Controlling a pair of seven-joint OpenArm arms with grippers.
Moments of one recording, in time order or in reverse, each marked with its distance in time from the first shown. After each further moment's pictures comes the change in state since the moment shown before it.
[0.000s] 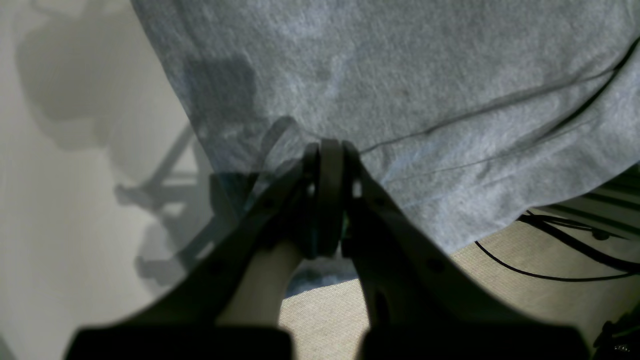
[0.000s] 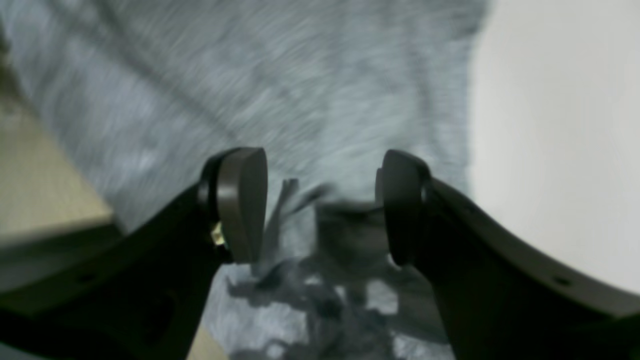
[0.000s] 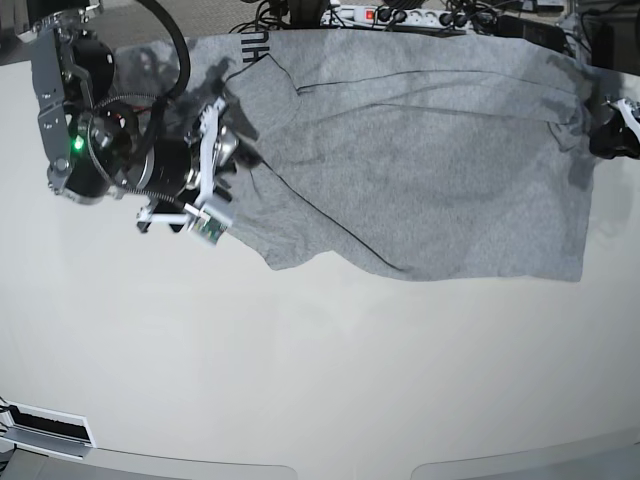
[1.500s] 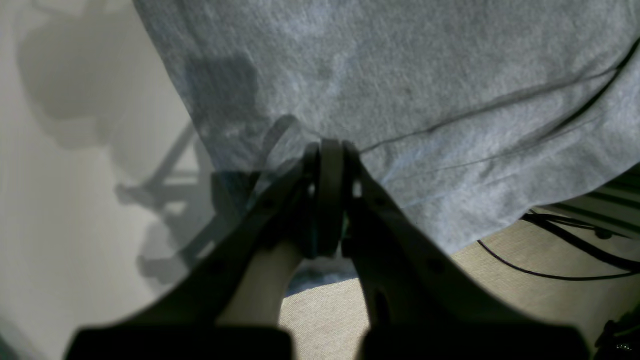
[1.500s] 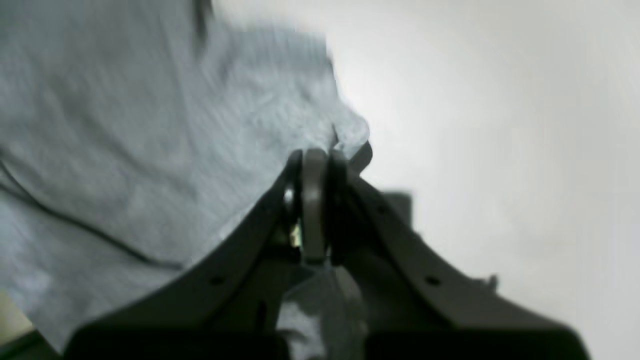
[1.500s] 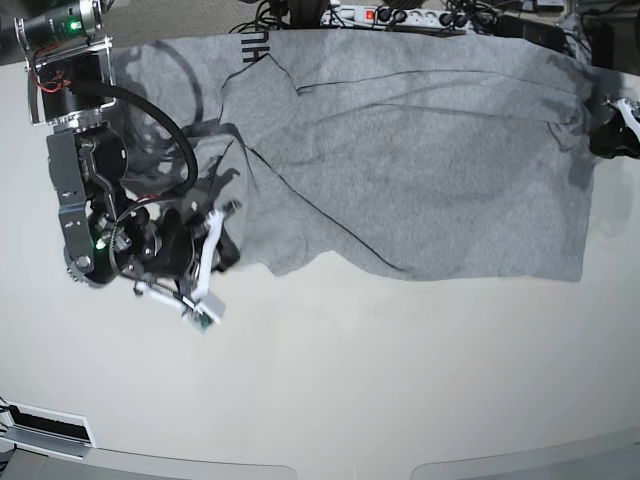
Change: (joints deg) left arm 0.0 0.0 0.0 0.0 0.6 0.0 0.0; right arm 16.7 -4.1 0.0 -20.0 -3.9 0.2 5.8
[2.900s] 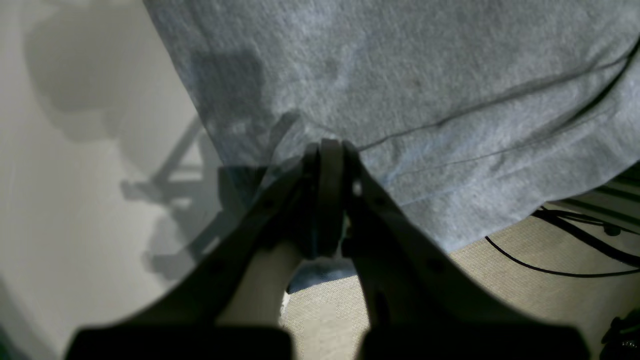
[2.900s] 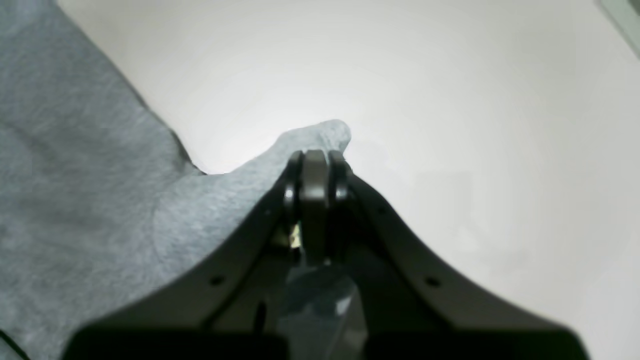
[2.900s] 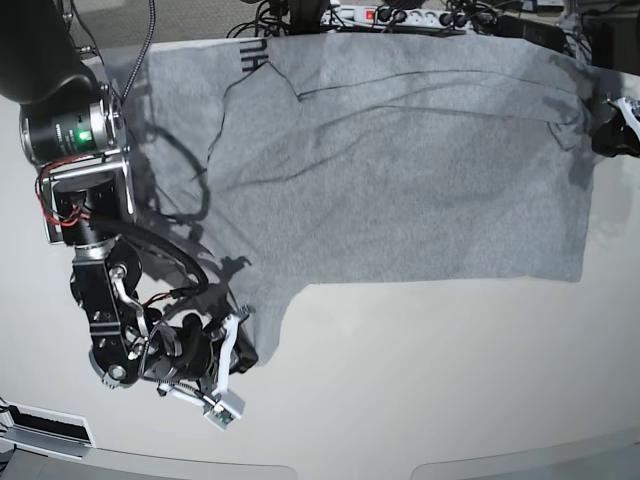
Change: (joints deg) left arm 0.0 0.0 0.0 0.0 1.2 0.0 0.0; right arm 22.9 -5.7 -0.1 -33.7 -17.0 4.8 23.5
